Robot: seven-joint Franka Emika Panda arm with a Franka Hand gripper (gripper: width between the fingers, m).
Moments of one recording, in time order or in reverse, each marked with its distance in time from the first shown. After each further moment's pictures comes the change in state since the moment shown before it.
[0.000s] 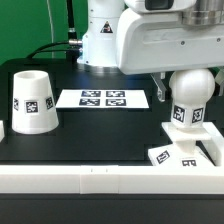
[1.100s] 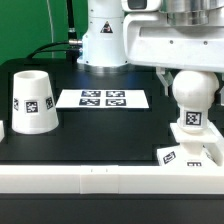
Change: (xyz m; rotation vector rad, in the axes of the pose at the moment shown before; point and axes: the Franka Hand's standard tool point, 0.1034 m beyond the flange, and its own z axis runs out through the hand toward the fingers) arm 0.008 -0.006 0.001 0.125 0.024 0.879
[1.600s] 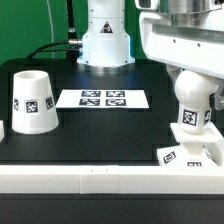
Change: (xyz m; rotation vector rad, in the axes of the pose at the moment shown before) arm -0.003 -0.003 0.002 0.021 -0.021 0.393
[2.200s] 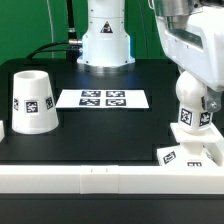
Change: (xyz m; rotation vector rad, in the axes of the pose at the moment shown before) arm 0.000 -0.002 0.000 0.024 -0.039 0.232
